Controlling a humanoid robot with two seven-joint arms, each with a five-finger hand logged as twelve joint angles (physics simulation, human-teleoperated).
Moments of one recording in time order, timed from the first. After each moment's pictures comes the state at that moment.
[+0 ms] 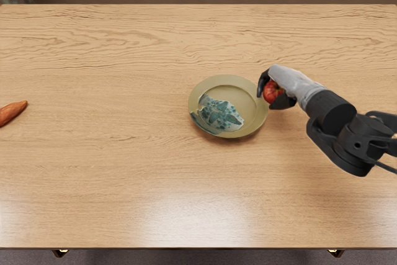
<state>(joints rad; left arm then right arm) -0.07 0.00 0.04 -0.15 0.01 -0.05 0.19 0.99 -0.65 0.19 1.66 -1.29 -0.30 -0.61</state>
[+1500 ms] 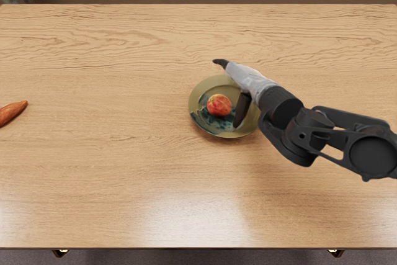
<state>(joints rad) -0.07 0.00 0.04 -0.15 0.01 -0.05 0.19 1.00 -0.38 0.24 1.48 -1.28 -0.29 -0.61</state>
